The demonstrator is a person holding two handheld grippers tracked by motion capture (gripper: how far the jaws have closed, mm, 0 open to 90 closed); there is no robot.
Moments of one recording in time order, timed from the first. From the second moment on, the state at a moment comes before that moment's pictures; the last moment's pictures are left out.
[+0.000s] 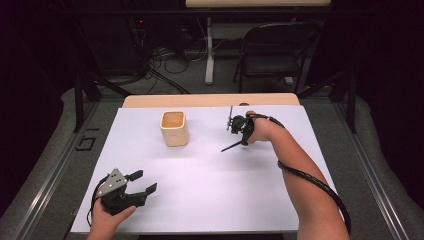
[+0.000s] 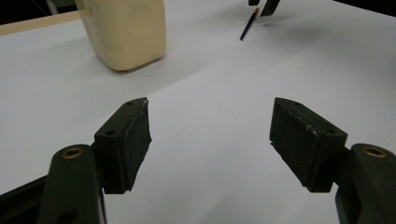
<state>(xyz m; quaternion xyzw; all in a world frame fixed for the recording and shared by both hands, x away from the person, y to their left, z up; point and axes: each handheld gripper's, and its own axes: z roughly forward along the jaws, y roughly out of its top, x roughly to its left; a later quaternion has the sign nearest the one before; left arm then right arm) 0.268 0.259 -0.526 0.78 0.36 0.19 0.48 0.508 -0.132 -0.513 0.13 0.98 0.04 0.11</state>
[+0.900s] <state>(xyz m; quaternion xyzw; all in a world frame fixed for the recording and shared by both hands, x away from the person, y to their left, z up) 0.268 0.260 -0.527 0.78 0.36 0.18 0.48 0.515 -0.124 -0.521 0.11 0.99 0.02 0.09</state>
